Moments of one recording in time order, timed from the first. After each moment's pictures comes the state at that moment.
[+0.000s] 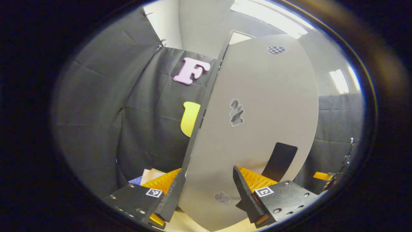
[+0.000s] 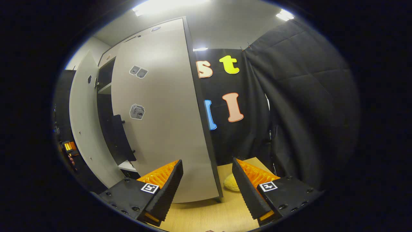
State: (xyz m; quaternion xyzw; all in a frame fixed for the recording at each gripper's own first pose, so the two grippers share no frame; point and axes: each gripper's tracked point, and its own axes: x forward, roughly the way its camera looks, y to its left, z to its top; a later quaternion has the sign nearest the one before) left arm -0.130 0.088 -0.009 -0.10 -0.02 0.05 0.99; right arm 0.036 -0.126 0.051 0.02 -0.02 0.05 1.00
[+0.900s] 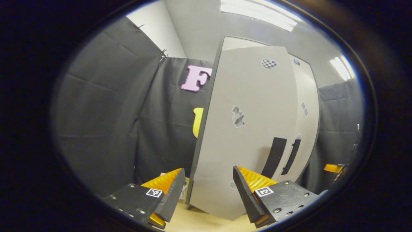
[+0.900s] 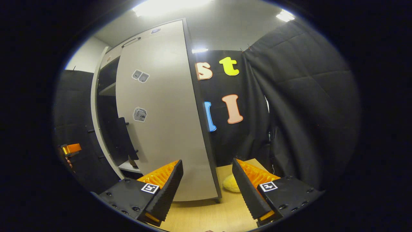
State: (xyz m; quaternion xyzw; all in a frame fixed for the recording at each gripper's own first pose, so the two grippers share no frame) left arm -0.189 0.090 -0.005 -0.06 -0.04 0.14 0.99; right arm 0.034 -0.123 0.055 0.01 -0.02 0.03 1.00
